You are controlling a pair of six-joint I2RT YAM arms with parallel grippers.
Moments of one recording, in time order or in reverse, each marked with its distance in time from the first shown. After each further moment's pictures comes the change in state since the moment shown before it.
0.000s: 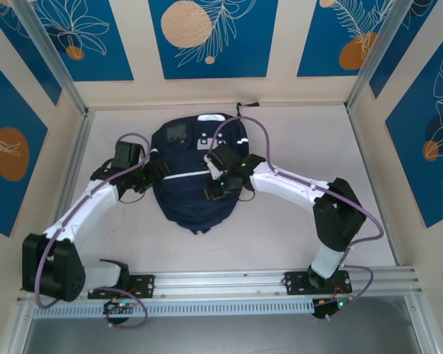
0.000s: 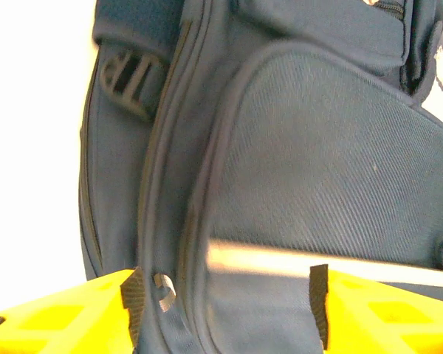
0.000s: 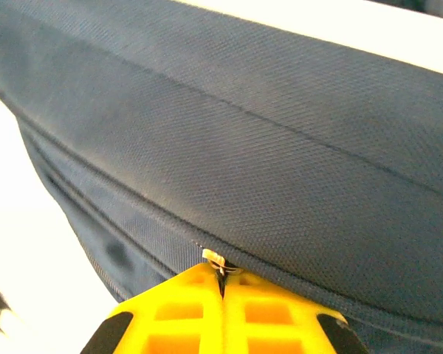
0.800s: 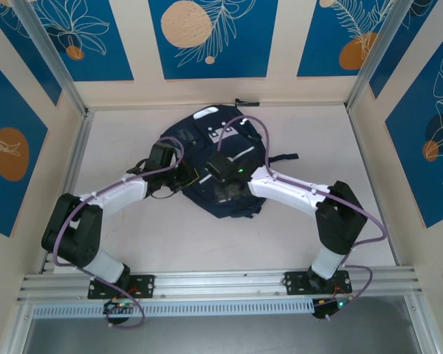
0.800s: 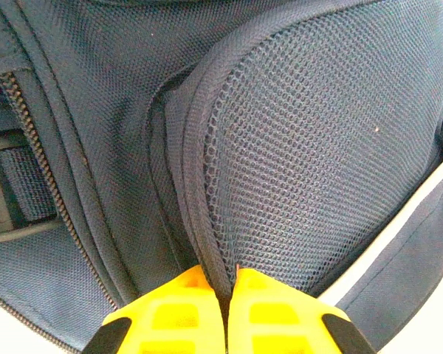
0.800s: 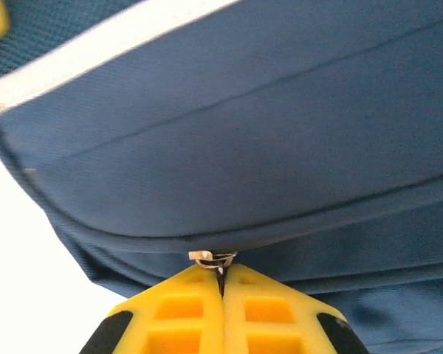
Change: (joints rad) left arm -0.206 0.292 -0.003 0.406 0.186 -0.173; right arm 0.024 -0.058 -0.055 -0.121 0.409 0.135
